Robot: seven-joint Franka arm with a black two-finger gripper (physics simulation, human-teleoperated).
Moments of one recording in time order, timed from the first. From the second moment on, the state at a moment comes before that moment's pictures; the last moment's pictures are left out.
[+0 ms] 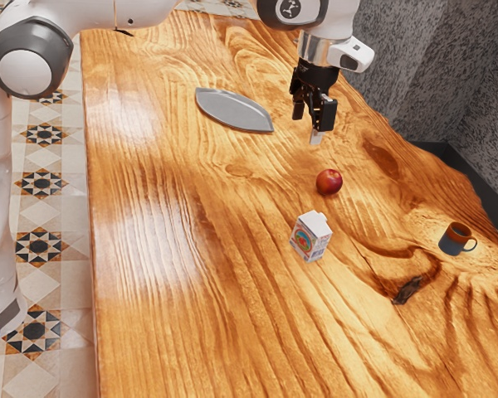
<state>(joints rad) 0.01 0.07 -0.07 -1.38 0.00 1.57 -0.10</state>
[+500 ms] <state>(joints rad) -0.02 0.19 -0.09 -1.23 0.04 1.63 -0.10</state>
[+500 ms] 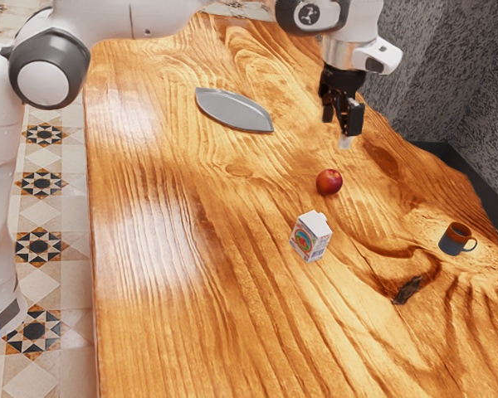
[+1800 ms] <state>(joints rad) 0.17 0.99 -0.07 -0.39 0.10 1.49 0.10</state>
